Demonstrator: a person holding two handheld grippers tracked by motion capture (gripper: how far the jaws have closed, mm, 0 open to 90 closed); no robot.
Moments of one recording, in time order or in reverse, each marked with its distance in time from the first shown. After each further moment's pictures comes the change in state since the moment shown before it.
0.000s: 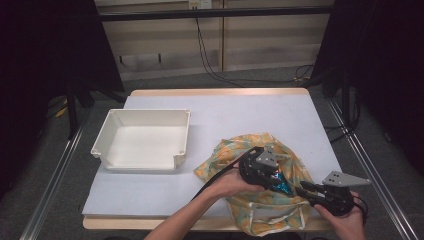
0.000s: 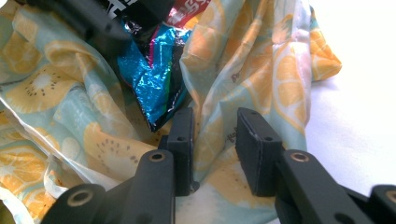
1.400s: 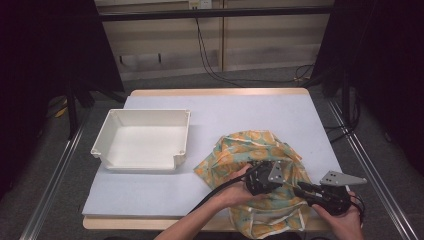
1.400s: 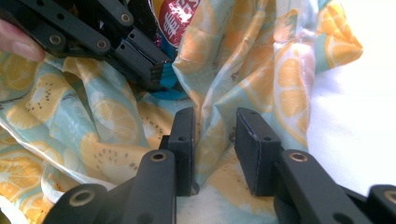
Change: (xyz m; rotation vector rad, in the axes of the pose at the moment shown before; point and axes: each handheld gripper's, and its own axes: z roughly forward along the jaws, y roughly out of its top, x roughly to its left) left arm -0.021 -0.010 0.026 0.116 0.099 0.051; right arm 0.001 0.000 0.006 0.007 0.020 0.003
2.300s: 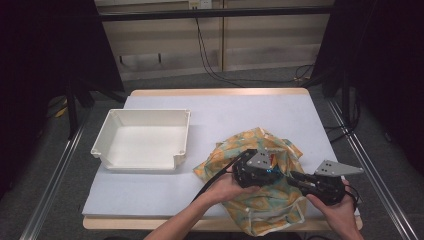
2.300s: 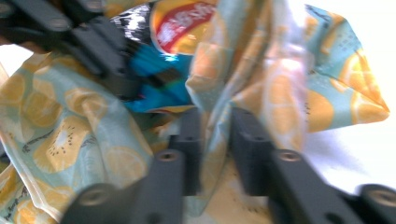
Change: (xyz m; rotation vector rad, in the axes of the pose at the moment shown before) left arm 0.013 0.001 -0.057 -0.201 -0.107 -0.100; right arm 0.007 0.036 0.002 -0.081 0.045 -0.049
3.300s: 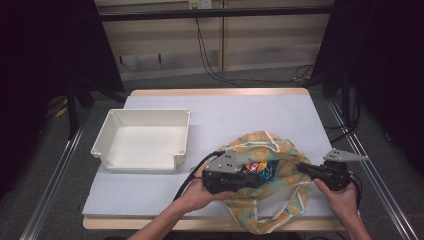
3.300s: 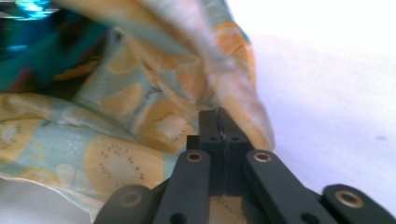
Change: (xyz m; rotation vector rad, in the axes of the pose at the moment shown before) left arm -0.016 -0.022 -0.071 -0.172 -0.029 -0.013; right arm -0.048 -0.006 0.010 -0.008 -0.057 0.107
